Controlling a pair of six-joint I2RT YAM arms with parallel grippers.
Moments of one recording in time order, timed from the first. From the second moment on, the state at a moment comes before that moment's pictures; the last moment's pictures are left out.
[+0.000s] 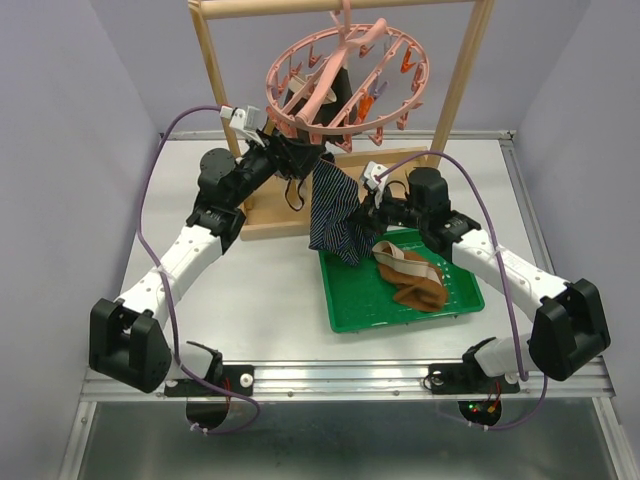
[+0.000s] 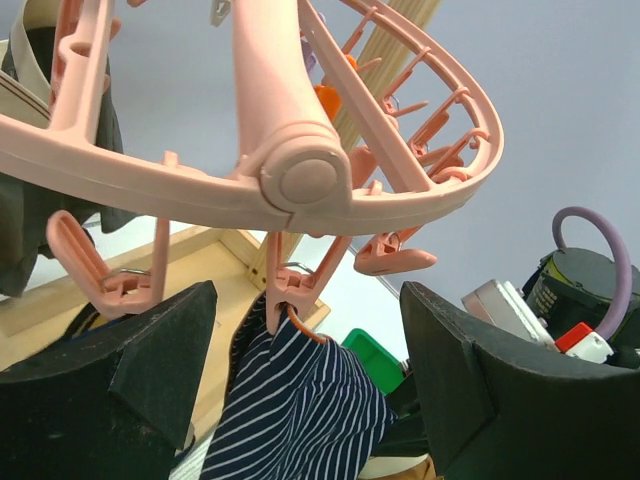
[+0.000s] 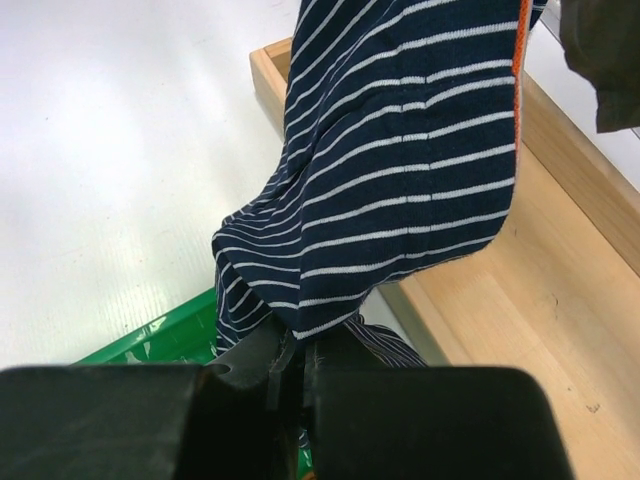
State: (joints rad) left arm -0.39 1.31 1.06 0.47 0.40 -0.59; right arm 0.52 1.37 1.00 0.03 -0.60 -0.27
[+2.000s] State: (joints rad) left arm -0.41 1.44 1.09 0.72 0.37 -0.58; right arm 0.52 1.33 0.97 0.06 -0.64 -0.24
